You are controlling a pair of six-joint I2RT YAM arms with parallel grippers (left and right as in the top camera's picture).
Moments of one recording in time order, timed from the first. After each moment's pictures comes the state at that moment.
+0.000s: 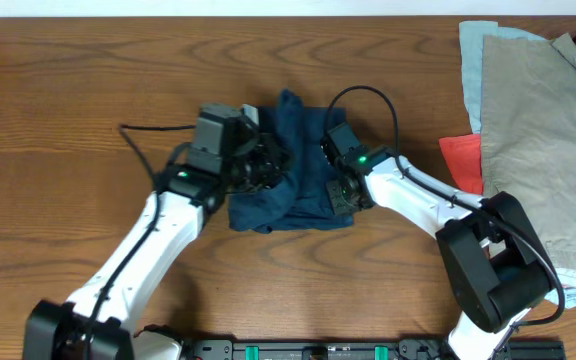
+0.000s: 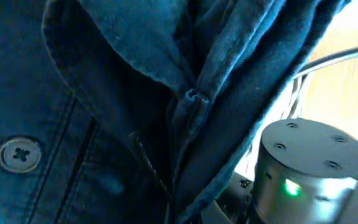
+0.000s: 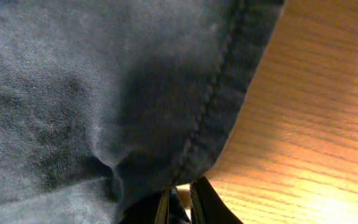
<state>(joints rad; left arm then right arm) -0.37 1.45 0.93 -0.28 0.52 -0.94 0.56 1.88 1.12 -0.66 0.05 0.30</state>
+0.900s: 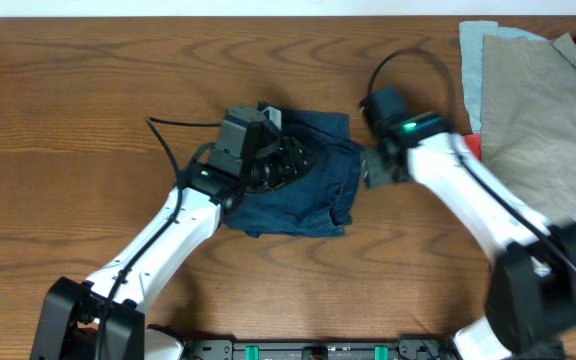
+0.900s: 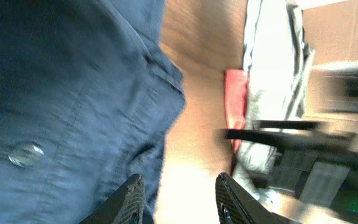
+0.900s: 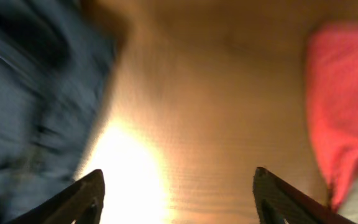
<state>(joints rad) -0.42 1.50 0.94 -0.20 0.51 -0.90 0.38 1.70 1.30 -0.91 0.18 0.25</state>
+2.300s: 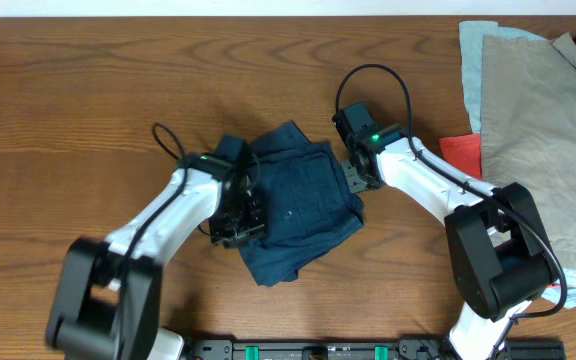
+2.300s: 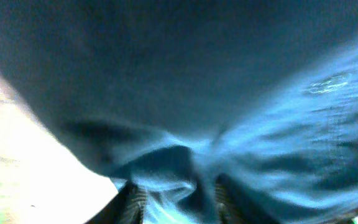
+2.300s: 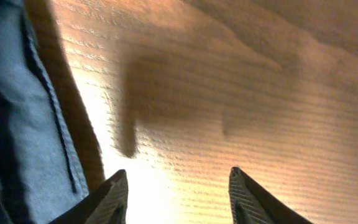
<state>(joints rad) -0.35 1.63 0.96 -0.94 0.37 -0.58 0.47 1.91 1.22 -0.71 0.22 0.19</state>
